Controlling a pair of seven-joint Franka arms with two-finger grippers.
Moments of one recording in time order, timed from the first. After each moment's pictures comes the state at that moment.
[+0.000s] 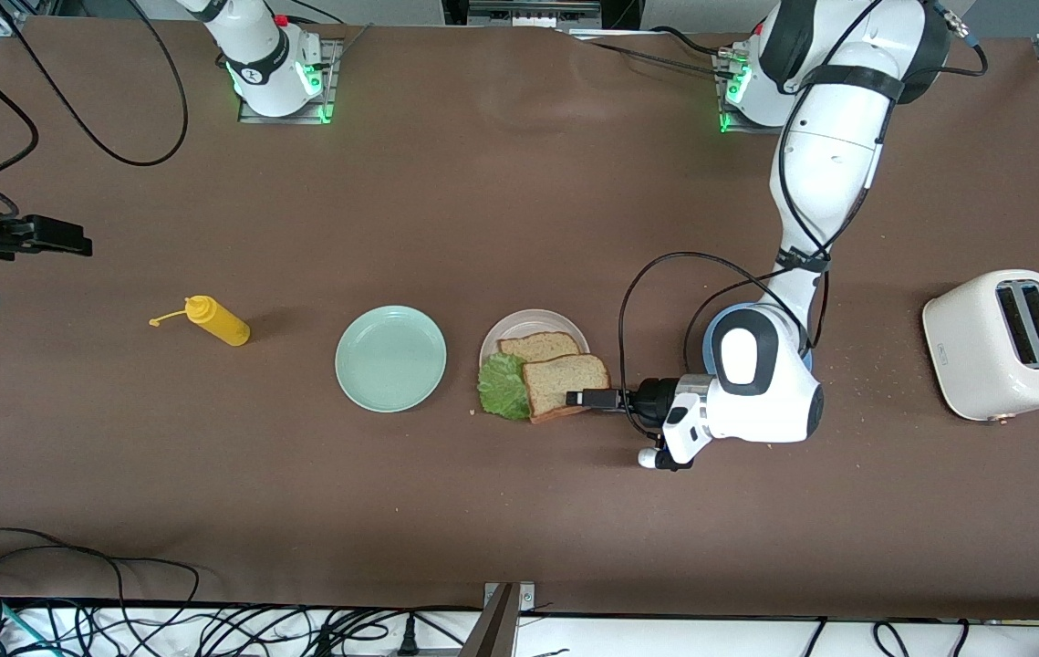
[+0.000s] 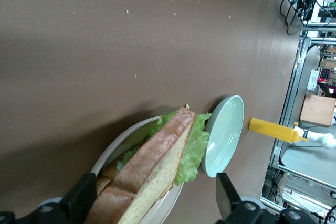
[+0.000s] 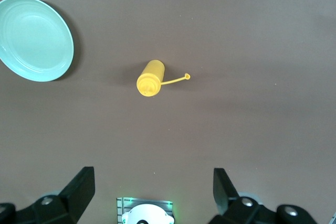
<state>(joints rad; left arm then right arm) -0.34 0.98 0.06 -1.18 -1.12 1.98 0.22 0.08 0.26 -0.17 -1.33 0.02 1.35 -0.15</state>
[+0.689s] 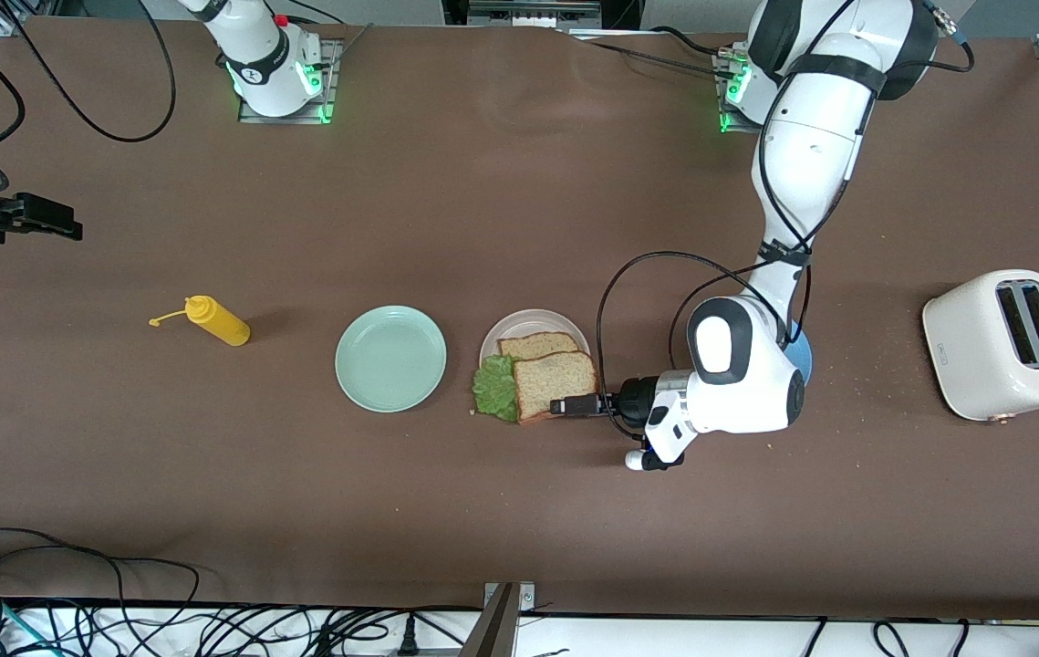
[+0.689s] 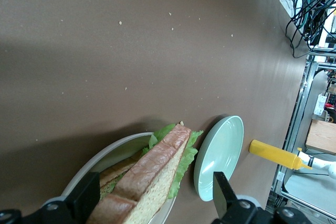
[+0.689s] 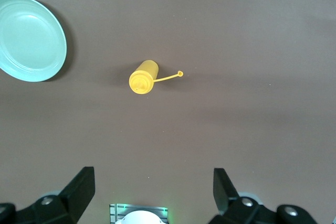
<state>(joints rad) -0.39 0.97 0.06 -1.18 -1.12 2.09 0.14 0.00 0.16 -0.07 -1.48 -0.02 1.44 -0.15</state>
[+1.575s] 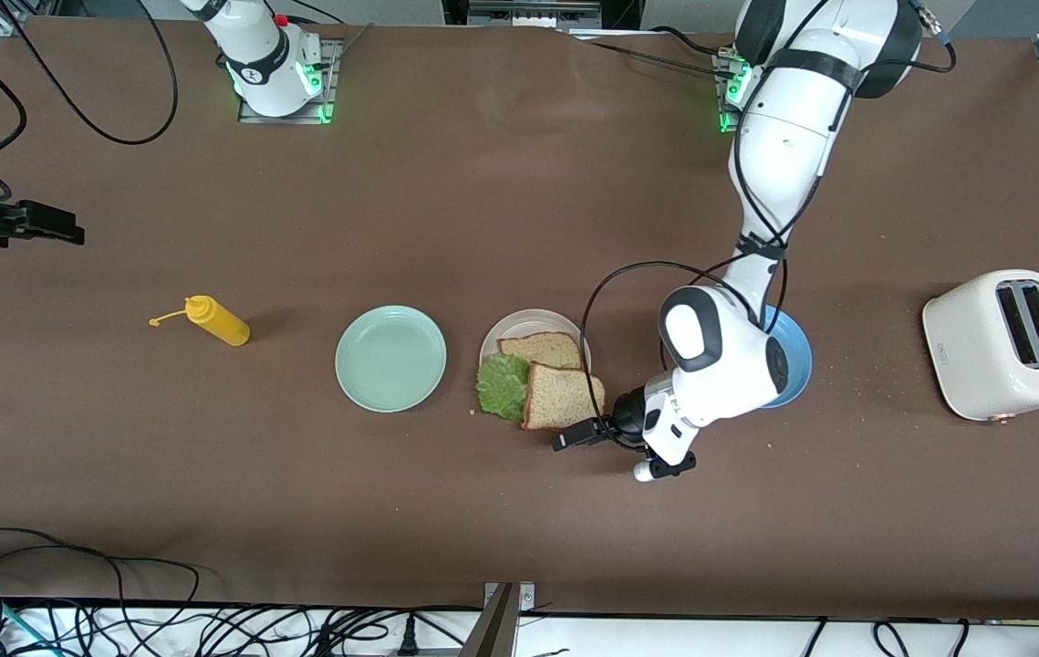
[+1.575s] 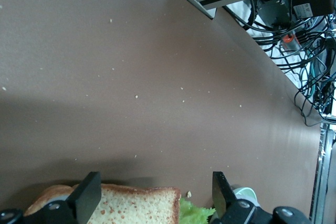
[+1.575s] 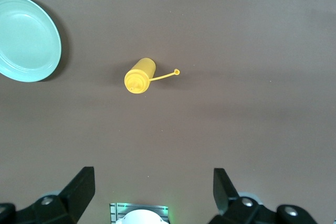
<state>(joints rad) -0.46 0.98 0.06 -1.22 -1.12 2.47 0.07 -0.03 0.18 -0.06 -1.48 -0.02 1.44 -0.14</state>
